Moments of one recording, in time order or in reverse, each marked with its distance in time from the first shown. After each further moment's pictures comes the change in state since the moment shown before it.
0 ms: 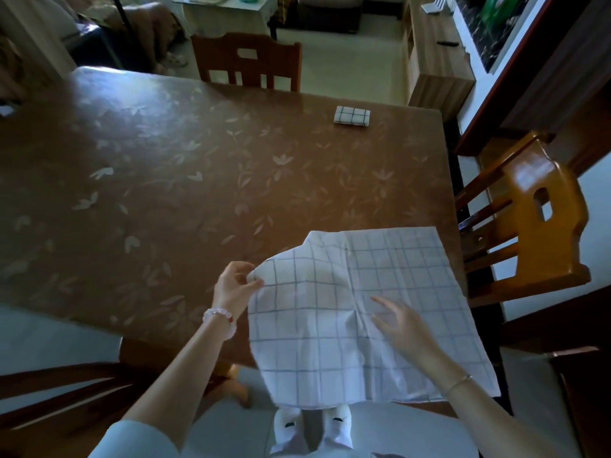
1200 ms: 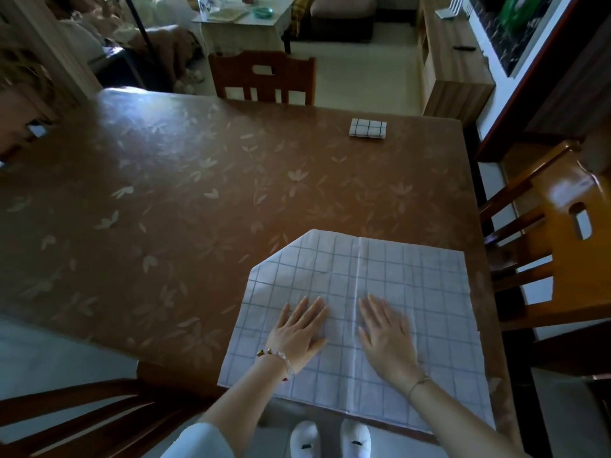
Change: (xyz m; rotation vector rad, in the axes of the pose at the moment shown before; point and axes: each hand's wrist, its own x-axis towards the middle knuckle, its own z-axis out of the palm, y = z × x) left_hand 0.005 -0.050 0.056 1.216 -0.540 0.610; right_hand 0.051 -0.002 0.070 -0.496 0.041 -0.115
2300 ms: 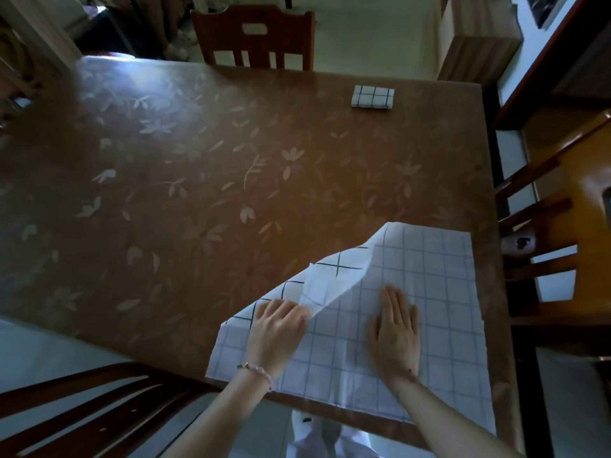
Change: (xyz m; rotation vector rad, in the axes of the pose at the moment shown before) left_hand 0.005 0.000 -0.002 -0.090 0.778 -0.040; right_hand 0.014 0.012 0.018 0.169 0.337 0.178
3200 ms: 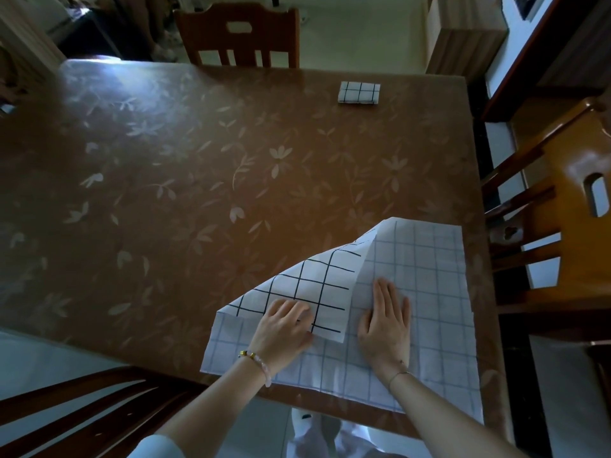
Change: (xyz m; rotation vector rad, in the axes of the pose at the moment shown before) left_hand 0.003 0.008 0.005 0.073 -0.259 0.302; right_hand 0.000 0.000 0.002 -0.001 0.017 0.022
